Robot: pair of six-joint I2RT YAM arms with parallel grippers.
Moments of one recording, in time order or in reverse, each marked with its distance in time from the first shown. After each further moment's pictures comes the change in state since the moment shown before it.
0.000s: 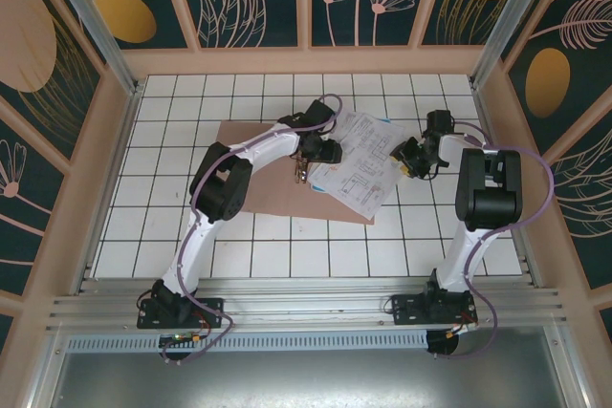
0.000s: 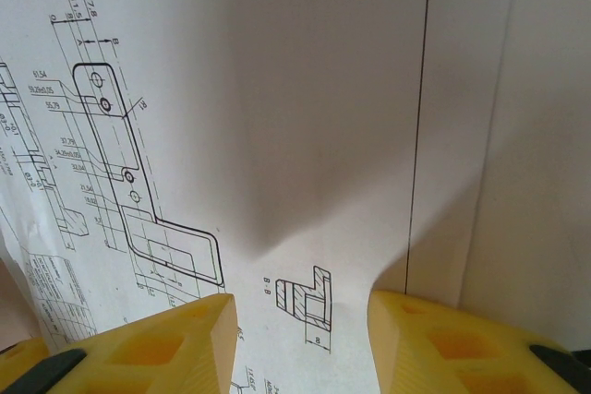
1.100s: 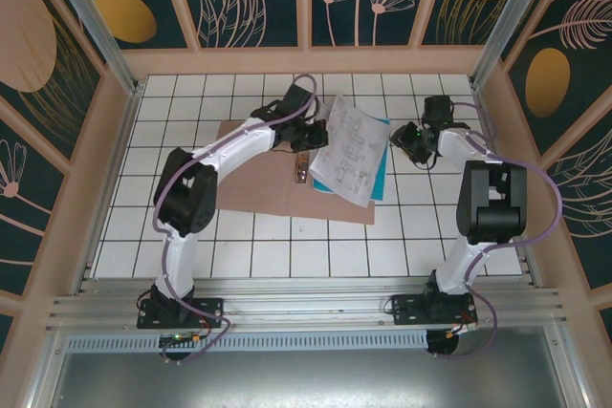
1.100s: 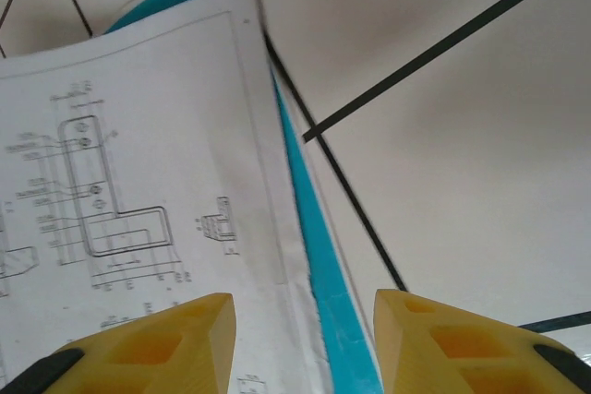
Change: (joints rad) left arm 0.052 -0.324 -0.226 0.072 0.063 -0.201; right arm 0.066 -0.116 0.059 -0.030 0.114 -0.031
